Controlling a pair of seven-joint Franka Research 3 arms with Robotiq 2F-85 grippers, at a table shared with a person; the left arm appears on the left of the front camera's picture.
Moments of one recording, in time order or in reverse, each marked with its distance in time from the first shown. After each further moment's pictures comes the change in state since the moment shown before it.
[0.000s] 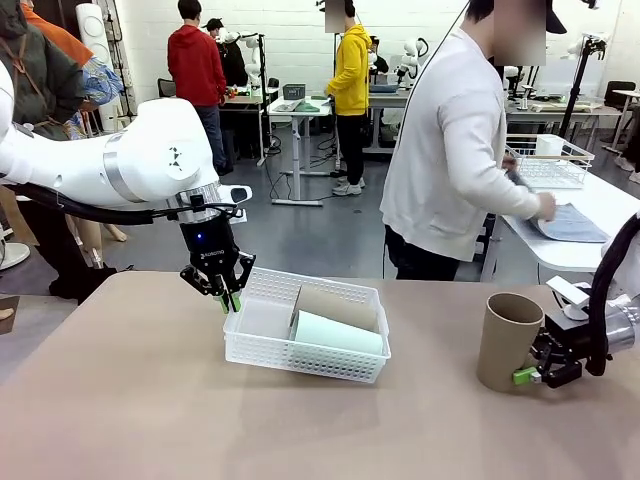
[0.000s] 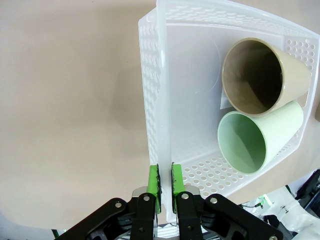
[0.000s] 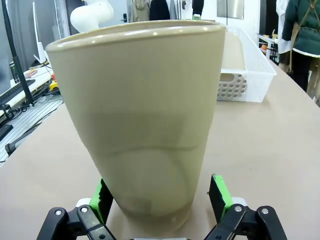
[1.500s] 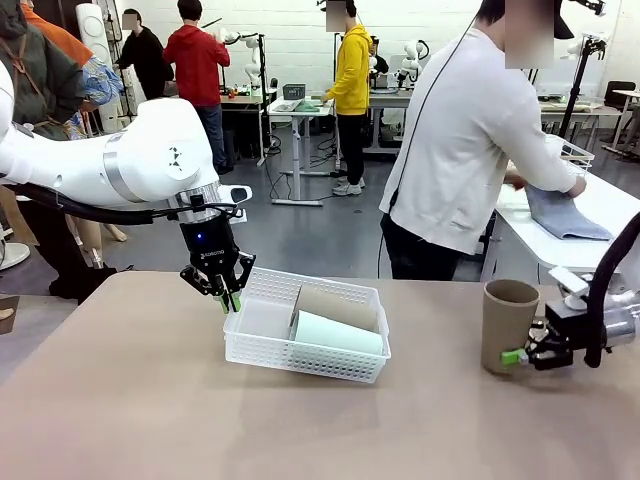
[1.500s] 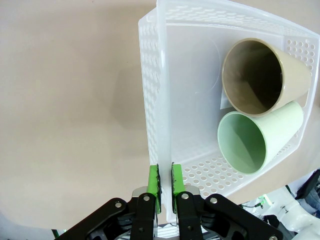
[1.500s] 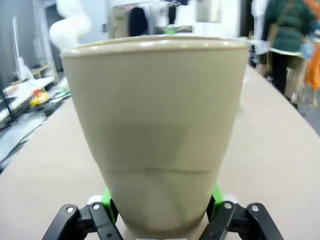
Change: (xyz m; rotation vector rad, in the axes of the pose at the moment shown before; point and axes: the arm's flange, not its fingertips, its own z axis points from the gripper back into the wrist) left arm 0.000 0.000 0.000 0.000 0.000 0.000; right arm 0.021 -0.004 0.014 -0.147 -0.026 -0.049
